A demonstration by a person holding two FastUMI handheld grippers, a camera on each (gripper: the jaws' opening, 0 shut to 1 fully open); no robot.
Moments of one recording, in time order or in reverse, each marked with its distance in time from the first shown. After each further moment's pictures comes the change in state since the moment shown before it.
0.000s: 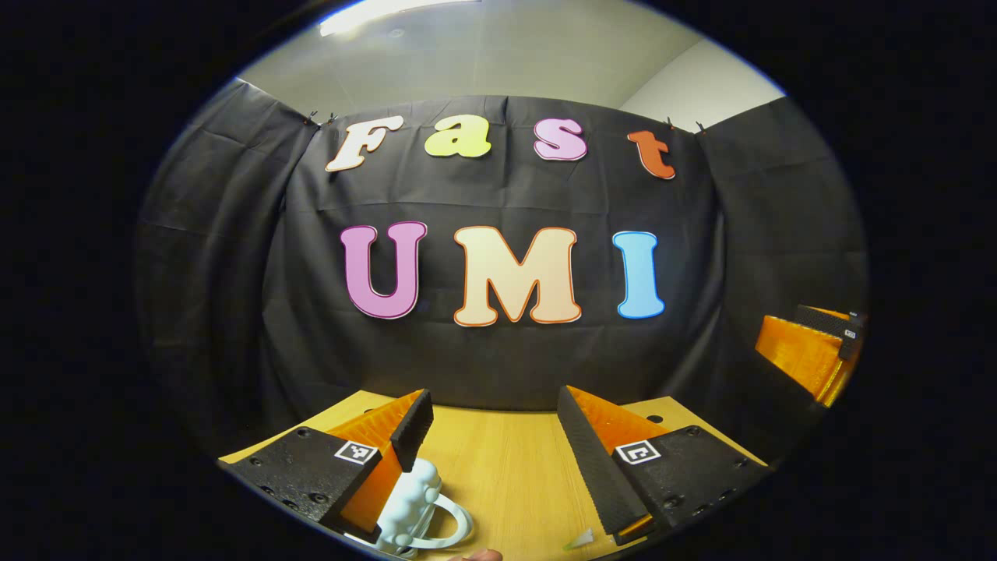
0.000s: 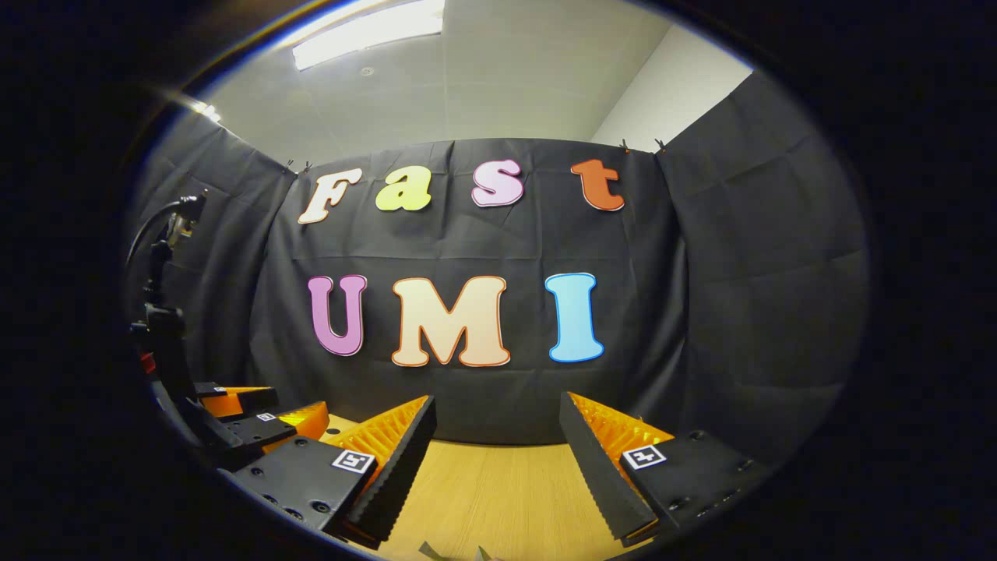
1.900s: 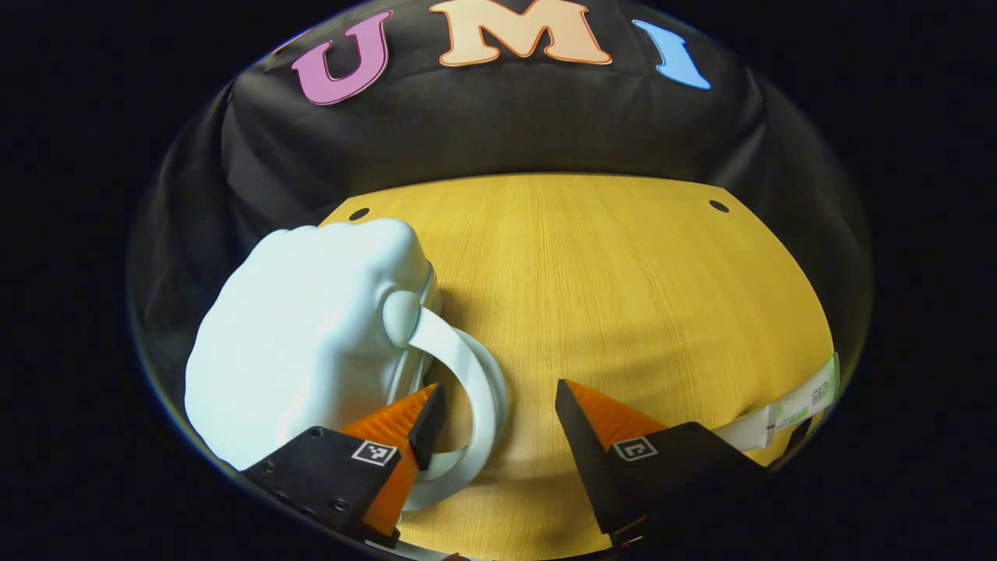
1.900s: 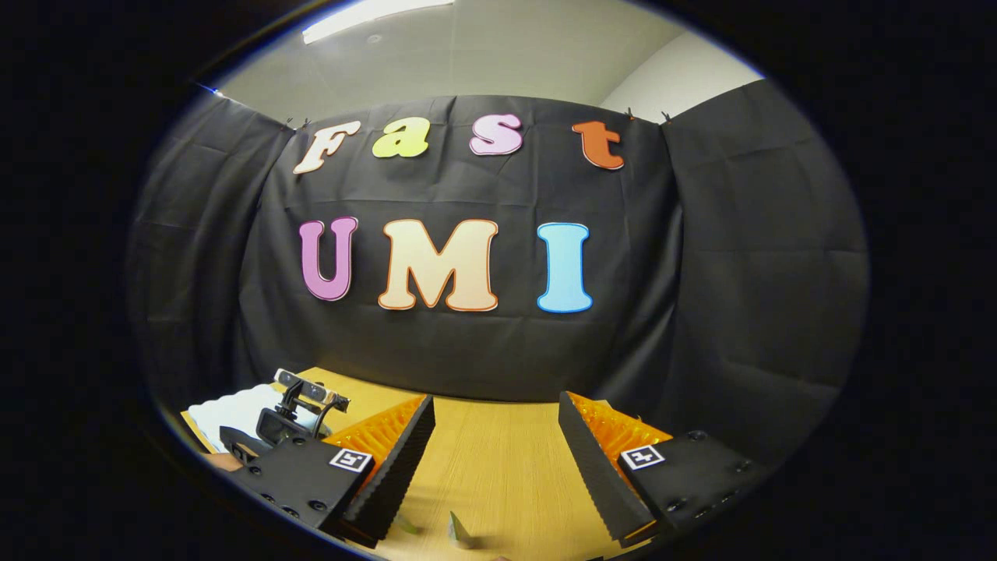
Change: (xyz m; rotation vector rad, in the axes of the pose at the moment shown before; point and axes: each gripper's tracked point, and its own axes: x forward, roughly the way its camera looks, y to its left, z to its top) left arm 0.005 0.036 -0.309 0.080 0.854 0.032; right arm -0.011 -0.022 -0.067 -0.075 0.168 -0.031
